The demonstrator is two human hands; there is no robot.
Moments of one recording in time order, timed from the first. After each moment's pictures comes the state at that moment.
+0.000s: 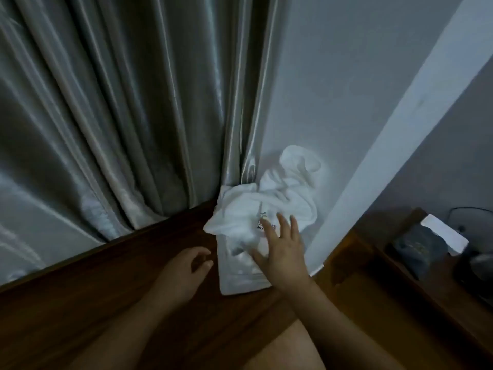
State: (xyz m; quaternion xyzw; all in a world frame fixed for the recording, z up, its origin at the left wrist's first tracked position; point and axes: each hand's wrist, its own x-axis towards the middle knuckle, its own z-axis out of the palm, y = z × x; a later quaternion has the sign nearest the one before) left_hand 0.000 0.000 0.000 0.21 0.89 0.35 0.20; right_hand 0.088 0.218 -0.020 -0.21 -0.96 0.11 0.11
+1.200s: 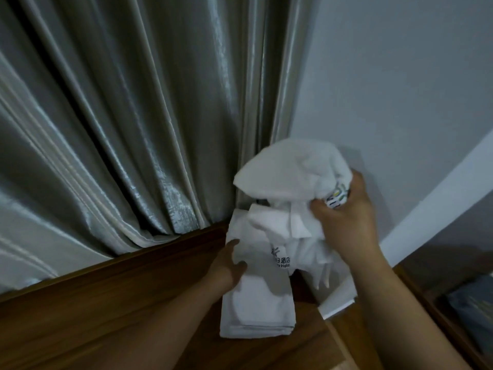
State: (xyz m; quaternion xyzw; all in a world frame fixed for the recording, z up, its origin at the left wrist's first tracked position) left_hand -0.087 0.147 -0.057 0.05 0.83 0.46 0.31; right_hand 0.002 0.358 0.109 -0.21 -0.79 0.49 0.30
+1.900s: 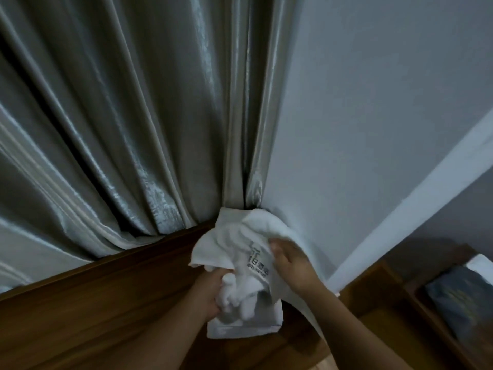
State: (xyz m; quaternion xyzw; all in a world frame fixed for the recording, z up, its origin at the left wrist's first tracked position) left_hand -0.057 0.155 -0.066 -0.17 0.57 0.70 0.38; right_hand 0.002 0.354 -0.056 -0.19 -0.90 0.40 0.00
